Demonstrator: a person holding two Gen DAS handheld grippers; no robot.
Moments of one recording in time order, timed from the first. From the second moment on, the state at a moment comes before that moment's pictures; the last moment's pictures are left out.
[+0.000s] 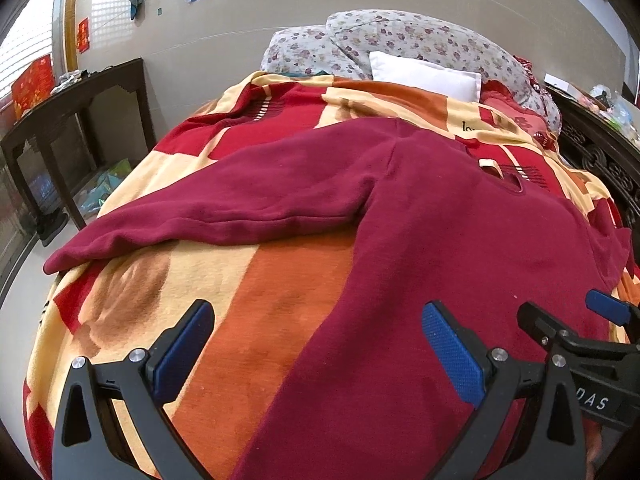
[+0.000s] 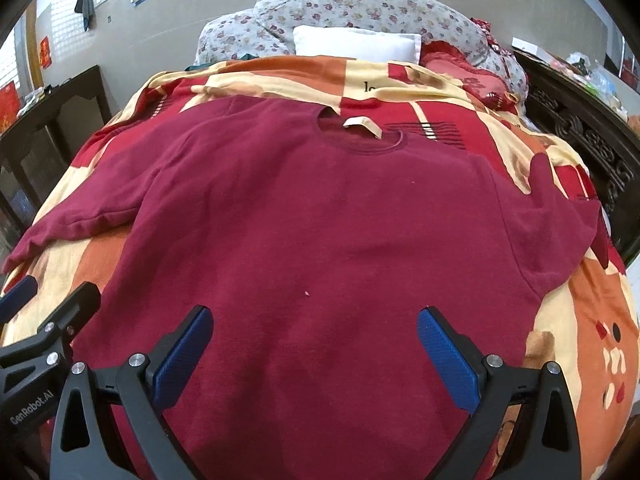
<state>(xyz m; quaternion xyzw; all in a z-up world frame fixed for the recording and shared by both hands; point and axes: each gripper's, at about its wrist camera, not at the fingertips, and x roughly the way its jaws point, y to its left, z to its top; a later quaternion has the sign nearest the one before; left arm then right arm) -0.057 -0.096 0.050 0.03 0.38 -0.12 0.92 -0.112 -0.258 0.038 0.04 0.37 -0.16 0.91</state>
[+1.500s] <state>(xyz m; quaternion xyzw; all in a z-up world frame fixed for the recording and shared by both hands) 0.053 0.014 0.118 -0.19 0.31 -0.10 0.93 -0.110 -0.269 0.028 0.11 0.38 -0.10 0.91</state>
